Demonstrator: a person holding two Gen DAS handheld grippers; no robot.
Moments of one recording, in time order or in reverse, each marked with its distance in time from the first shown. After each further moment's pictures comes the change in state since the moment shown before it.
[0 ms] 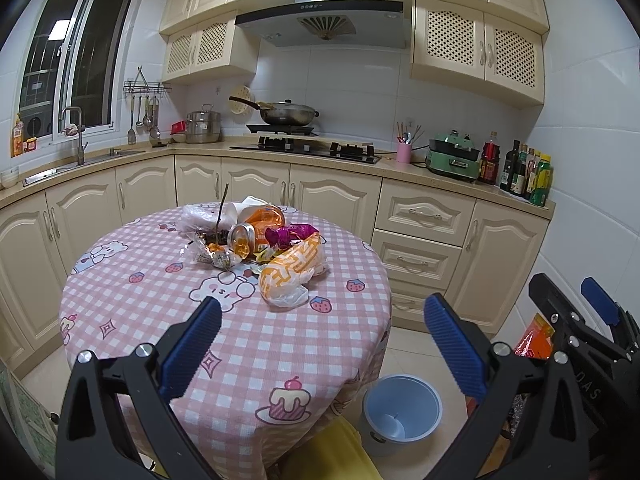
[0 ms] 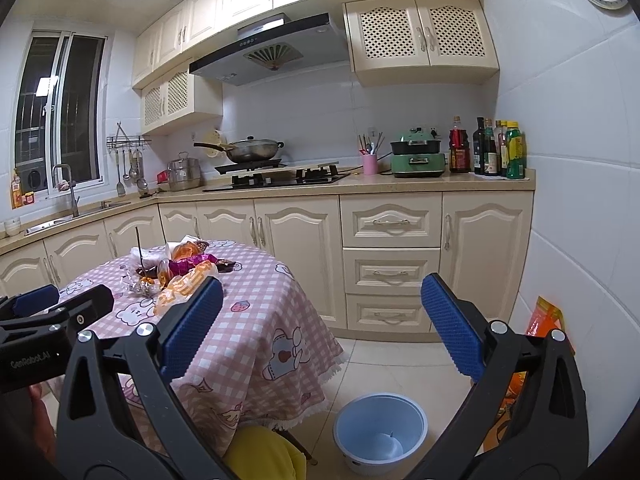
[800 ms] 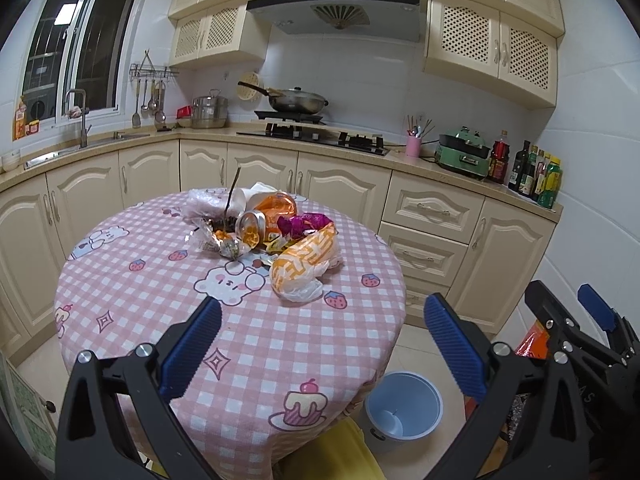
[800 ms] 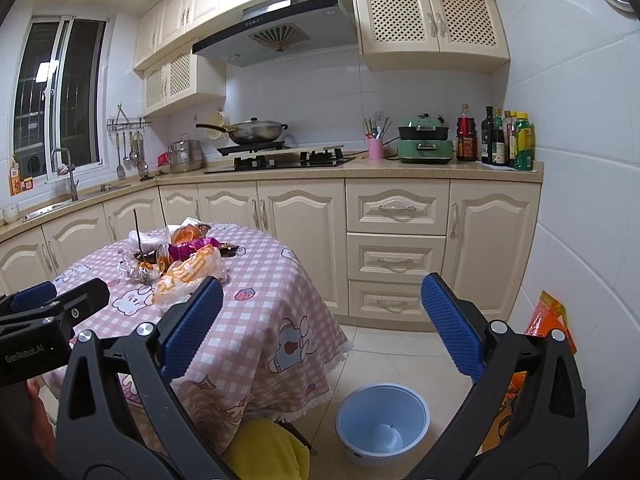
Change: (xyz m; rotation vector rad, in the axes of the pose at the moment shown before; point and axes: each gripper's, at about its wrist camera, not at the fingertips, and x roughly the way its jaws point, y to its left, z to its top) left arm 0.023 0.025 0.001 -0.047 0.045 0.001; right arm 0.025 0.018 -0.004 -0.024 0.067 0.000
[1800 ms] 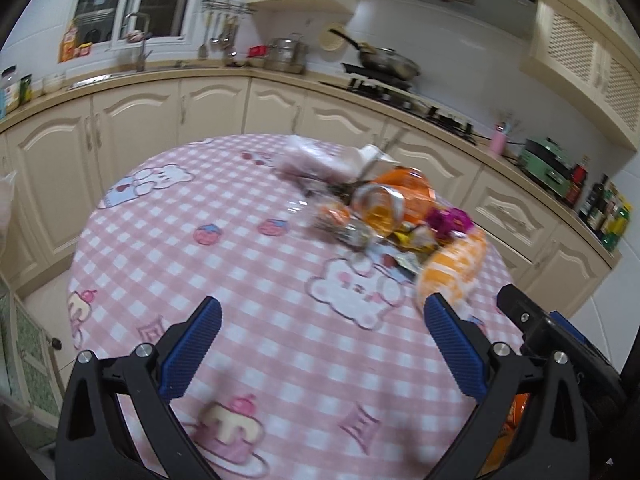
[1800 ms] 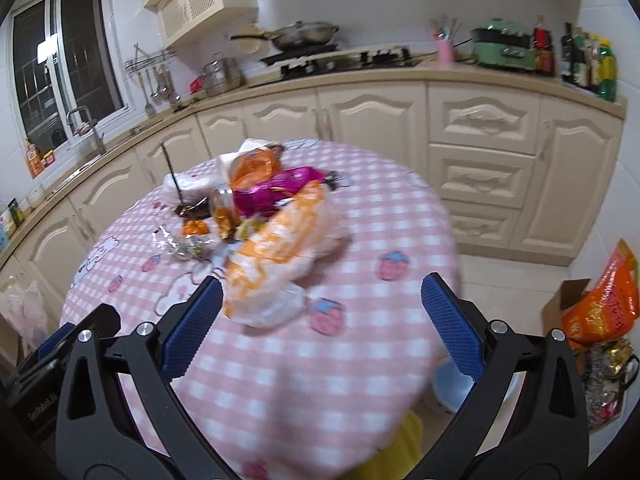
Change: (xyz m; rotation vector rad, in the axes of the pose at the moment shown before) left arm 0.083 0.133 0.017 -0.229 0.158 0.173; right arm 0.147 0.126 -0.001 0.057 0.369 0.184
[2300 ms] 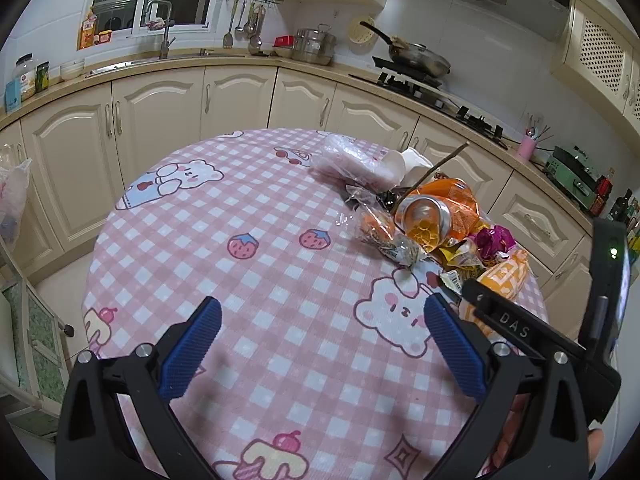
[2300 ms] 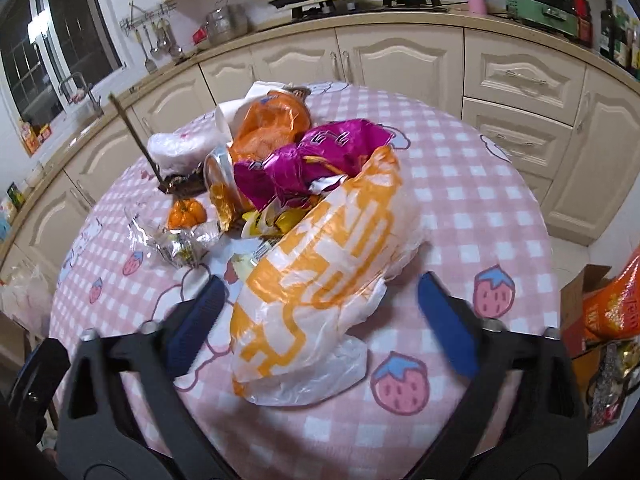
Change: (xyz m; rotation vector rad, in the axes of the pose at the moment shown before) left arm 0.019 0.020 0.020 -0.041 0.034 0.070; right arm 0.086 0.022 0.015 0.001 0.192 0.031
